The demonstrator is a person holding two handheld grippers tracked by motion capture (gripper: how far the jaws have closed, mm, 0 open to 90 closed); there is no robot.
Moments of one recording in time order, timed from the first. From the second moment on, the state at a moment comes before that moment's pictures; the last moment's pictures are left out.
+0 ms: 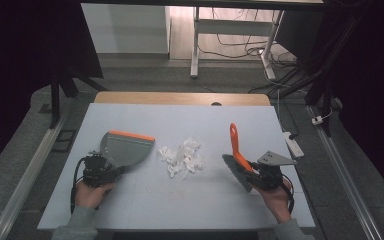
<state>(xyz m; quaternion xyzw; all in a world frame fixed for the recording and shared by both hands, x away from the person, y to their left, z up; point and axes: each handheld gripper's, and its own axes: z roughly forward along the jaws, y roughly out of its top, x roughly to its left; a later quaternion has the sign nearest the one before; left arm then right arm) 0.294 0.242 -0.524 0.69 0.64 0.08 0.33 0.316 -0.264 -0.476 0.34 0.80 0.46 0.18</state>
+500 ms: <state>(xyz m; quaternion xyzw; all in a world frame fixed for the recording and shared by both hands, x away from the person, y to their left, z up) 0.287 0.251 -0.513 0.69 0.62 0.08 0.37 0.315 -0.264 -0.473 0.34 0.79 0.47 0.18</state>
